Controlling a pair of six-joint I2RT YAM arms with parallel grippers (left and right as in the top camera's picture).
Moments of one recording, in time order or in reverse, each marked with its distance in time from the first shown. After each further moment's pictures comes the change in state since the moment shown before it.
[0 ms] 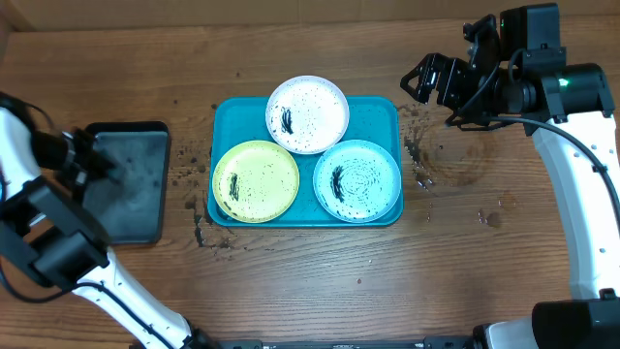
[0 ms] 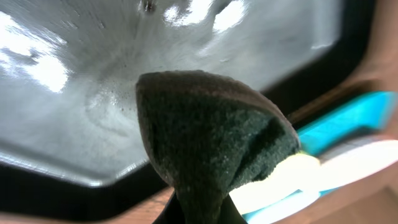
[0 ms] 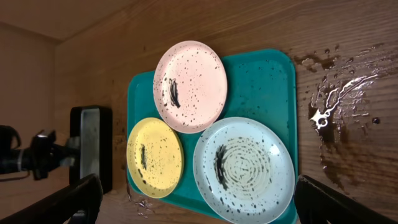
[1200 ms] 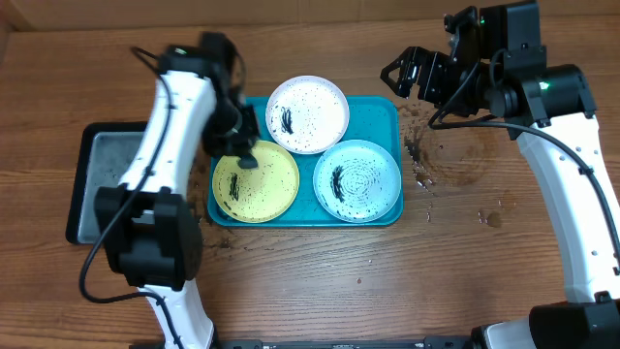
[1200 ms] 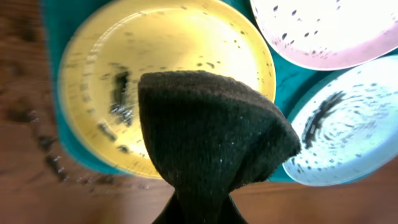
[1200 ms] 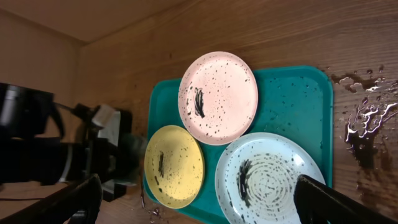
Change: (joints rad) left arm -0.775 -0.243 -0.135 0.091 -0.227 -0.038; right arm 0.075 0.000 0.000 0.106 0.000 0.053
